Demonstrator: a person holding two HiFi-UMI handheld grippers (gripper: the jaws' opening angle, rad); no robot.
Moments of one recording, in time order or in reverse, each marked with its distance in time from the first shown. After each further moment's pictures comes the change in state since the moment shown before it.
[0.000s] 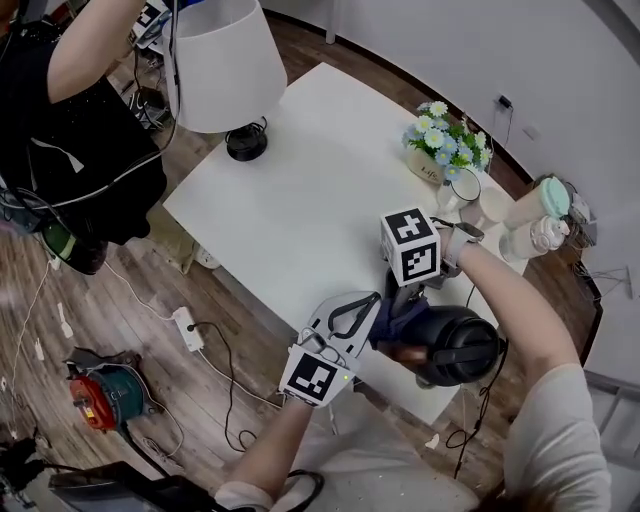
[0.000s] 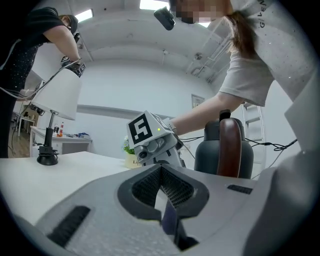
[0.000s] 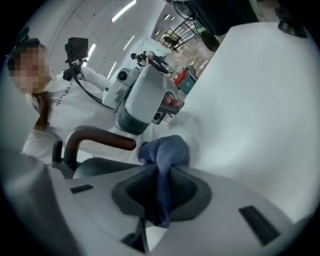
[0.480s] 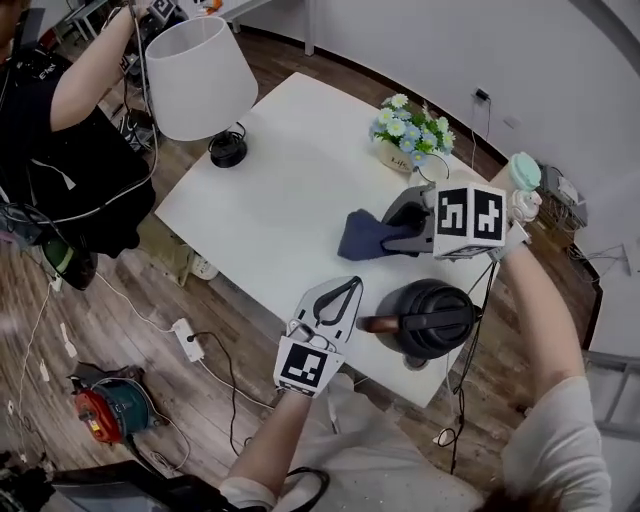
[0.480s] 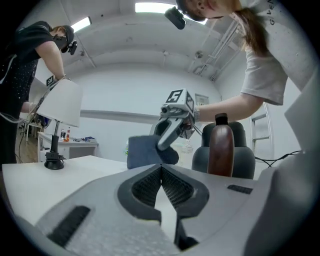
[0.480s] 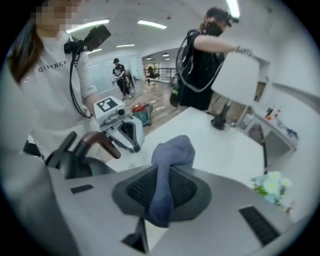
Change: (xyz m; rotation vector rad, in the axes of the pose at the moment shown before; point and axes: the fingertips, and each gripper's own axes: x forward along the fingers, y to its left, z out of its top) left arm -0.003 -0.016 0.007 0.047 0.002 0.075; right arm -0.133 0.034 0.004 -0.184 -0.355 -0.855
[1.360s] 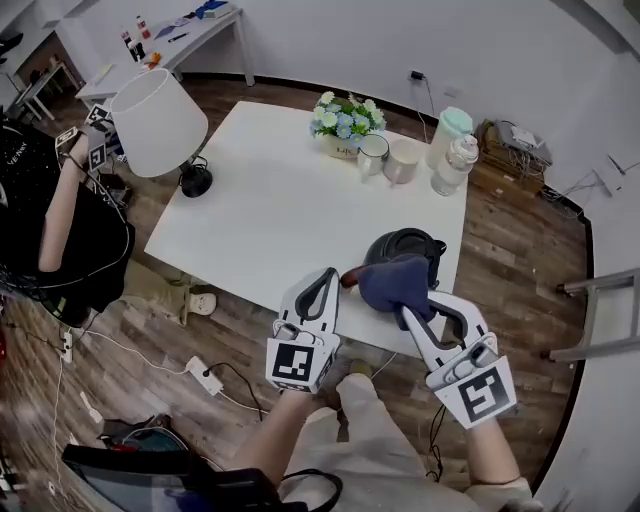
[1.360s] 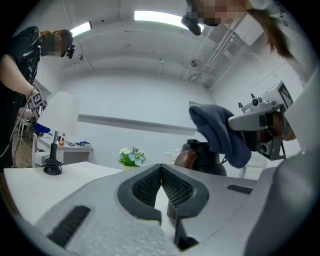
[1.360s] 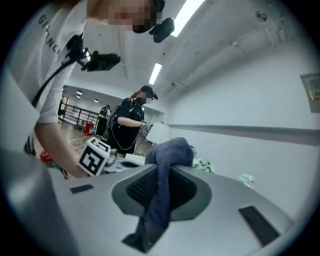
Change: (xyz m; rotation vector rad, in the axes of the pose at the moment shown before) left arm -0.042 -0.031 0.037 -0.006 -0.062 -0.047; right arm -0.097 0.196 0.054 0.441 -0.561 -1.140
